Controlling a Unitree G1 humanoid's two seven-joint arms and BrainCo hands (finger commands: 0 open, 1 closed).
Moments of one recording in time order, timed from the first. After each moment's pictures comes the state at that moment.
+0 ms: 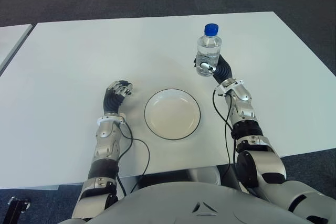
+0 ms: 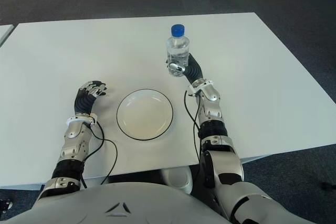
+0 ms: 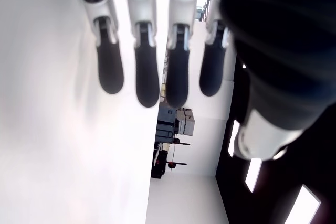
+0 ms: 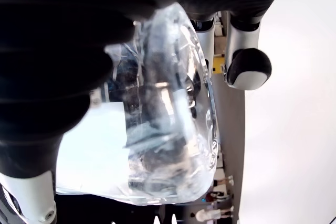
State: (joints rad) left arm -0.02 0.02 0.18 0.47 -0.16 -0.24 -0.04; right arm -0.48 -0.11 -0.14 0.66 0.19 -0.27 0.51
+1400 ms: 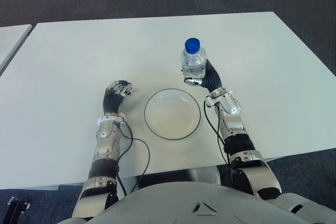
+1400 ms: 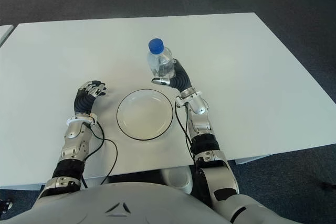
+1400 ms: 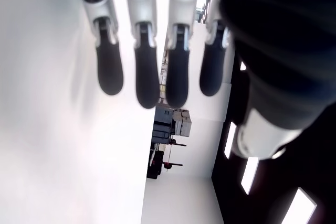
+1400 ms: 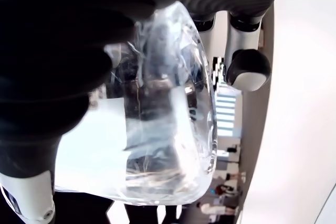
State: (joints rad) left arm -0.02 0.02 0.19 0.48 -0.18 -0.26 -0.05; right arm -0.32 -0.05 0.03 0.51 -0.01 -0.57 0.32
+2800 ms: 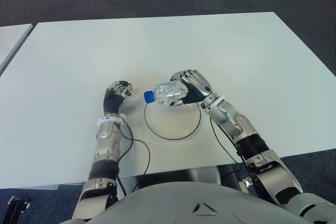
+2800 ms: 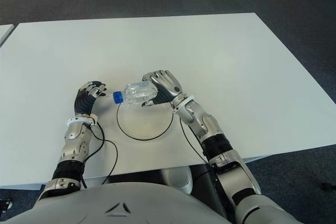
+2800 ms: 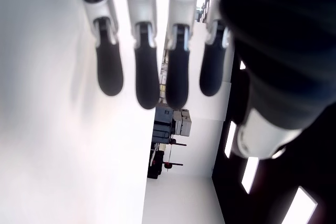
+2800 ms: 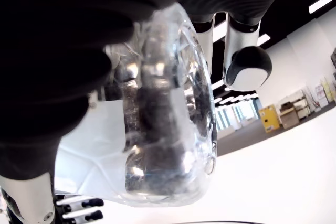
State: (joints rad) left arm -0.01 0.01 0.18 0.47 -0.17 -0.26 -0.04; right arm -0.31 -0.29 0.37 0.34 -0.91 -0.49 -0.21
